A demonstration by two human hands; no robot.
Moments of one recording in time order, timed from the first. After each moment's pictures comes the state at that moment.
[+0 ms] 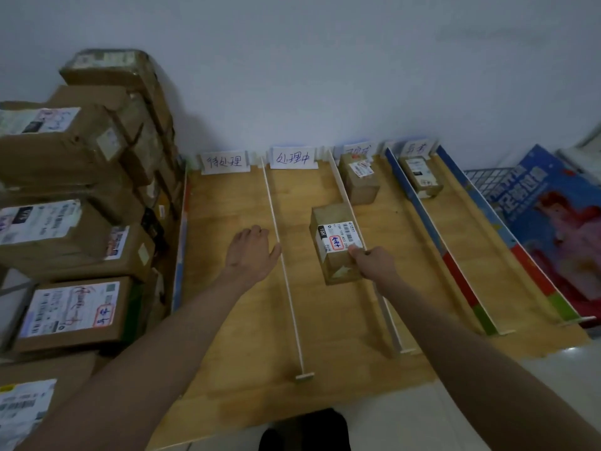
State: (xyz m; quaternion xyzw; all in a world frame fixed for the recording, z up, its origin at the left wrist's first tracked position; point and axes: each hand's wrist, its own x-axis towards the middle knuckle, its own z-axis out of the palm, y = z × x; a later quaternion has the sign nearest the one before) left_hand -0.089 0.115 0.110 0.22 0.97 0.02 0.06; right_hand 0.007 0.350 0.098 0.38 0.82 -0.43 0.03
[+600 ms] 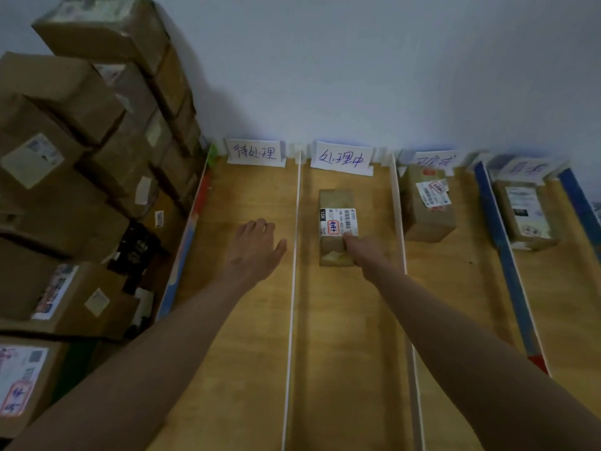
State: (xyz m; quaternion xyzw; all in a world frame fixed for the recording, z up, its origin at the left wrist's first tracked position) left_hand -0.254 0.159 0.045 0.11 0.99 0.02 0.10; right_hand -0.248 0.382 0.011 0.33 0.78 -0.51 0.14
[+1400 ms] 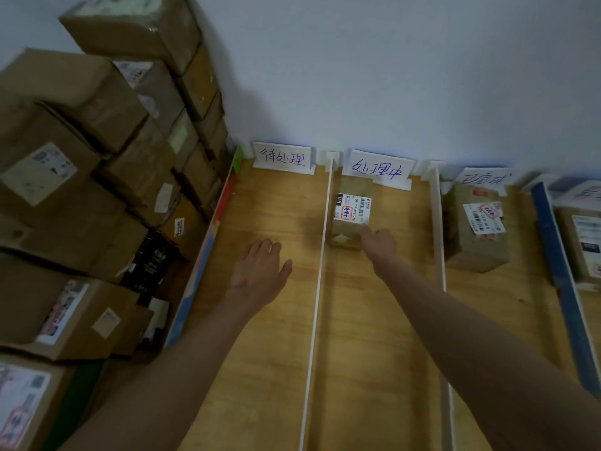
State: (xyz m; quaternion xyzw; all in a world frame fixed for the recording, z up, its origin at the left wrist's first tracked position) left_hand -0.268 0.128 0.016 0.04 0.99 0.04 0.14; right_hand -0.332 0.358 -0.020 0.33 0.81 -0.47 0.12
